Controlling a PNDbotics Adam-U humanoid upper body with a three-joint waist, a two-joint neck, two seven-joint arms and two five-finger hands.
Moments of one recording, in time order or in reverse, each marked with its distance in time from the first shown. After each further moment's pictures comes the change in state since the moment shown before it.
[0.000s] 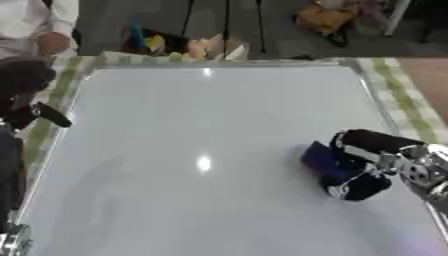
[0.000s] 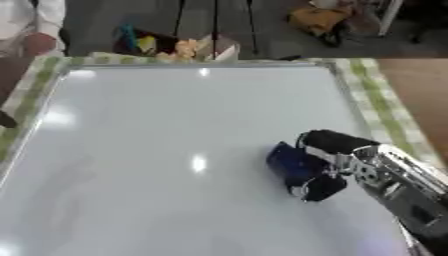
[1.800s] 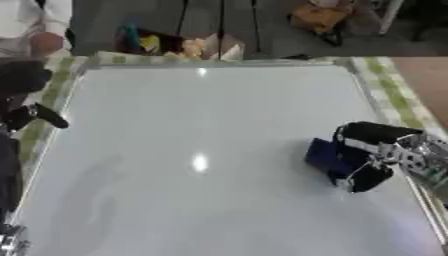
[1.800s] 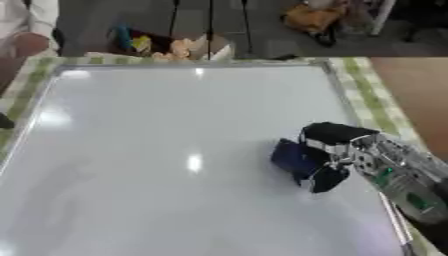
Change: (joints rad) left arm 0.000 0.000 0.000 0.000 0.000 0.000 0.000; right arm -0.025 0.000 0.004 0.011 0.039 -0.034 0.117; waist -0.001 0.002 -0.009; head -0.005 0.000
